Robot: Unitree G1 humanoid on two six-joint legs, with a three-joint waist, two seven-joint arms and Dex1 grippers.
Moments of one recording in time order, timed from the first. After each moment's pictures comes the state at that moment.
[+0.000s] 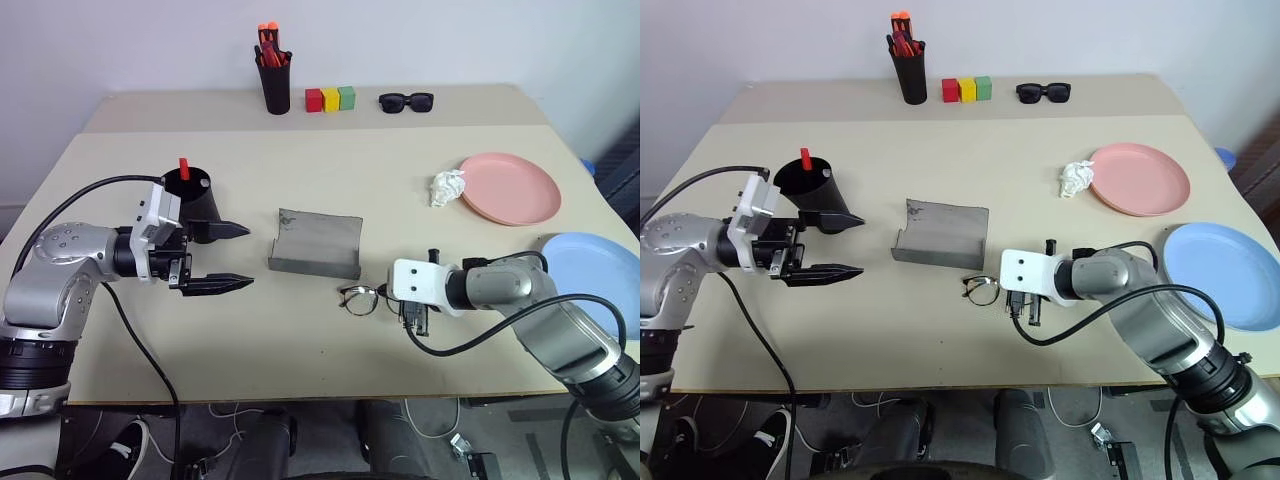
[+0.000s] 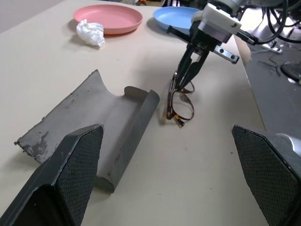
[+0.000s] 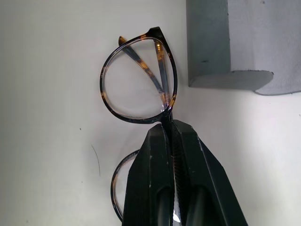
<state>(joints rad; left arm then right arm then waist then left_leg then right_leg) -0.41 0.84 0.11 -0.05 -0.58 0.41 -1.39 -0.40 -0.90 0.36 -0.45 -0.03 0.55 0.98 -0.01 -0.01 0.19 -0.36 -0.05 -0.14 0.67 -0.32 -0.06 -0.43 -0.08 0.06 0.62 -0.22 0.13</state>
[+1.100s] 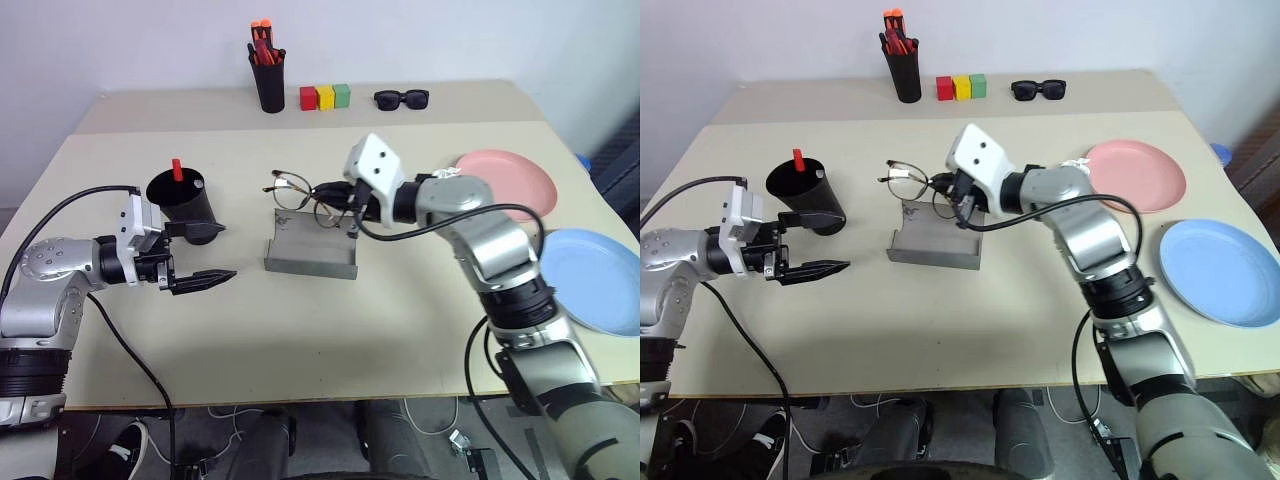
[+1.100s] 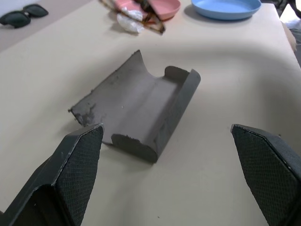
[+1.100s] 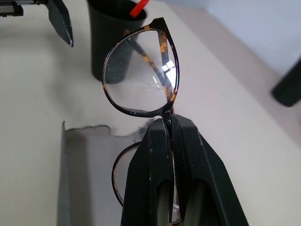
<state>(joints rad) -0.34 0.83 0.16 0.08 -0.51 0.21 -1.34 -0.83 -0.41 0.28 -0.03 0.16 0.52 0.81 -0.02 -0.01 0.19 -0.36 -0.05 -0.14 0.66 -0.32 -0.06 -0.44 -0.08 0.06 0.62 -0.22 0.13</state>
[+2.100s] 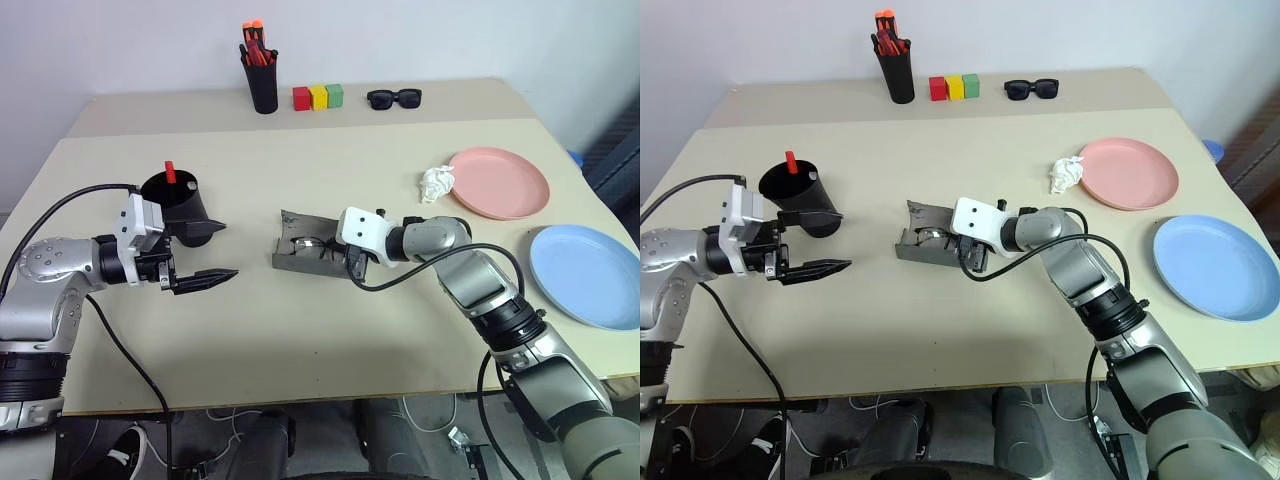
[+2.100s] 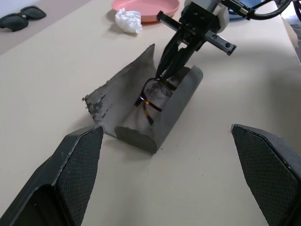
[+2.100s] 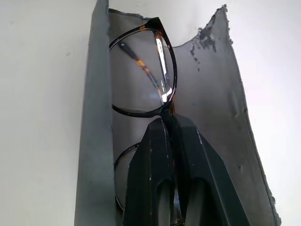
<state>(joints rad) -0.33 0.83 0.17 0.03 -0.51 0.23 -1.31 -0.72 -0.50 0.43 0.05 -0.08 0.38 0.91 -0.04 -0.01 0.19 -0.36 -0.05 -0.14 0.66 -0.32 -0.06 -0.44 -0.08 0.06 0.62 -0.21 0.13</state>
